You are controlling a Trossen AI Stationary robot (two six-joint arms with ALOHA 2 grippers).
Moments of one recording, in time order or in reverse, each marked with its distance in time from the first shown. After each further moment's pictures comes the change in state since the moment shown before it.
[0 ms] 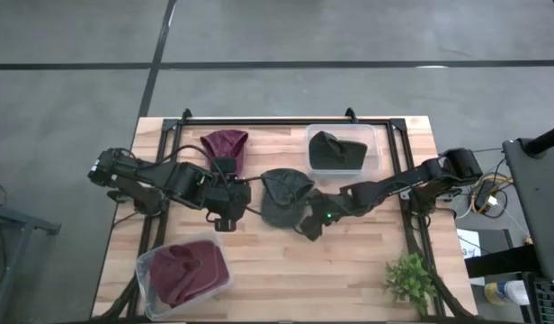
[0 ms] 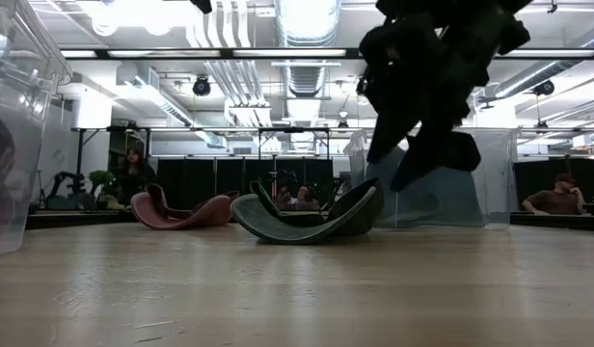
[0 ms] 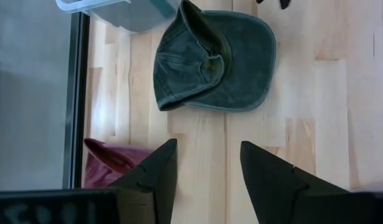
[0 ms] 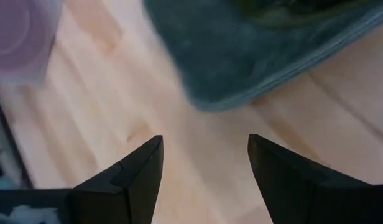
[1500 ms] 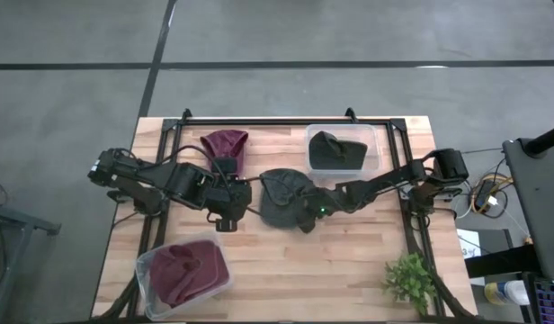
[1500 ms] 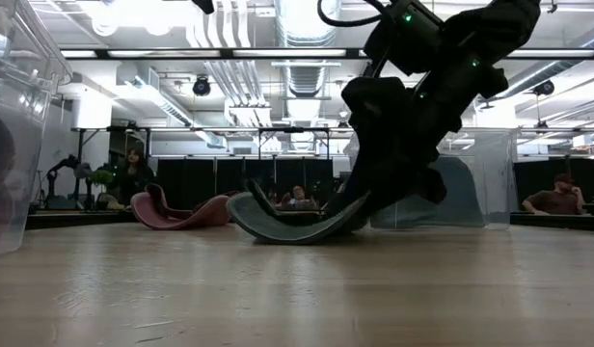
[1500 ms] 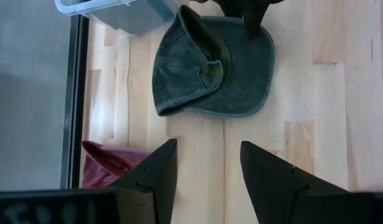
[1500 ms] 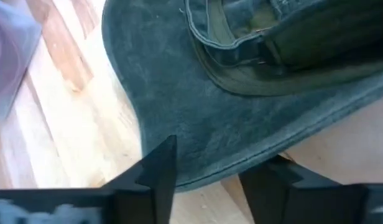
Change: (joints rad) left arm 0.000 0.000 -0.008 0.018 0.001 -0.001; right arm -0.086 0.112 -0.081 0.272 0.039 -0.150
